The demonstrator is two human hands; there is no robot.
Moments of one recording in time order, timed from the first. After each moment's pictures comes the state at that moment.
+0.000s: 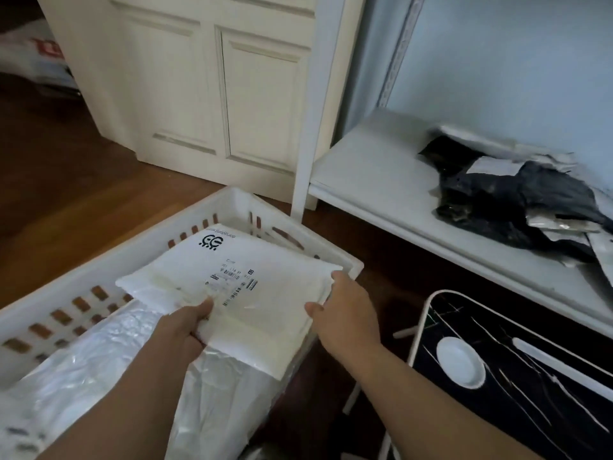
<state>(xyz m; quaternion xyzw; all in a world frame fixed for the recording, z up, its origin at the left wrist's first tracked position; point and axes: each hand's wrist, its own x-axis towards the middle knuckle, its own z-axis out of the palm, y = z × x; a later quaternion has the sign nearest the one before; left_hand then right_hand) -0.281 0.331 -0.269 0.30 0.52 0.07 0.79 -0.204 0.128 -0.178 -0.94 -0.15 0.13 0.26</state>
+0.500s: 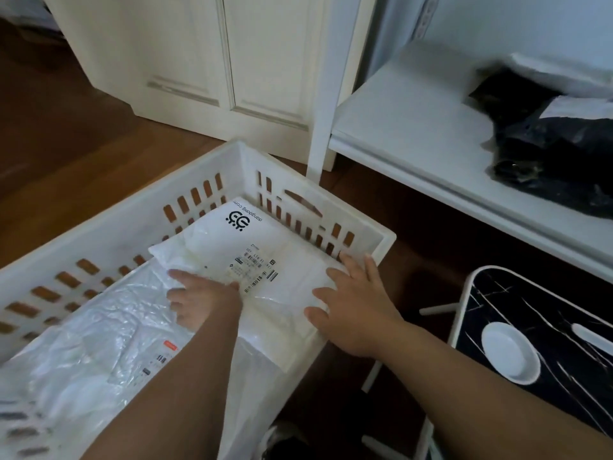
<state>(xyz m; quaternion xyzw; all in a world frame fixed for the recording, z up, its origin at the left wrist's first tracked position) -0.239 0.317 -0.327 0.66 0.67 0.04 0.34 -0.176 0.136 -0.230 -0.89 -0.41 0.20 -0.06</state>
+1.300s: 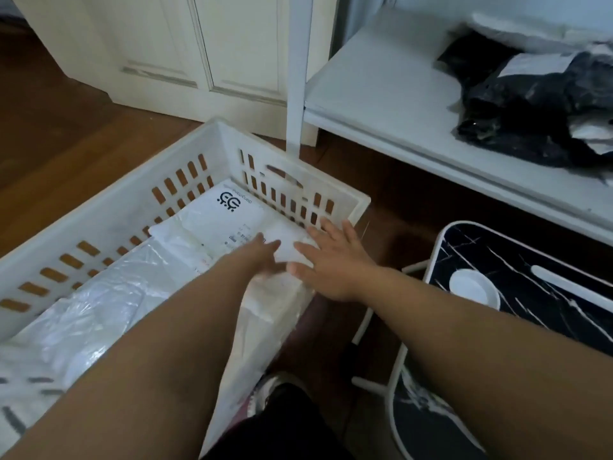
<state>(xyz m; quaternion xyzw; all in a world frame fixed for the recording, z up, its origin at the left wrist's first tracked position) -0.201 0.293 -0.311 0.92 0.18 -0.33 0.12 -0.175 0.128 -0.227 -0.87 -0.41 0.26 -0.03</state>
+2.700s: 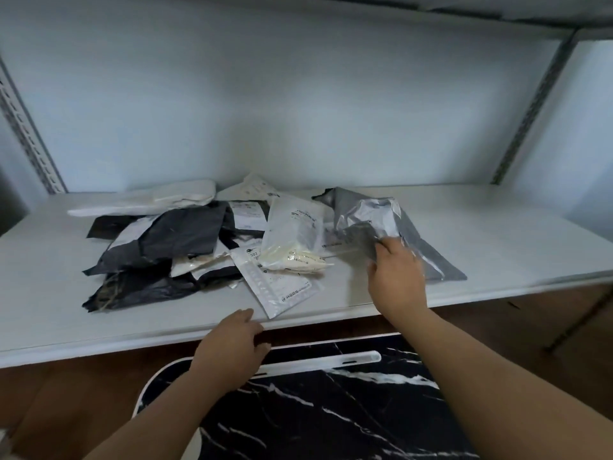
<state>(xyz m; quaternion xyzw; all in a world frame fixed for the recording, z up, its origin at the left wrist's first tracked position) -0.062 -0.122 -0.152 0.98 -0.16 -0.07 0.12 -0.051 -0.380 -0.106 -0.97 0.09 -0.22 0.07</state>
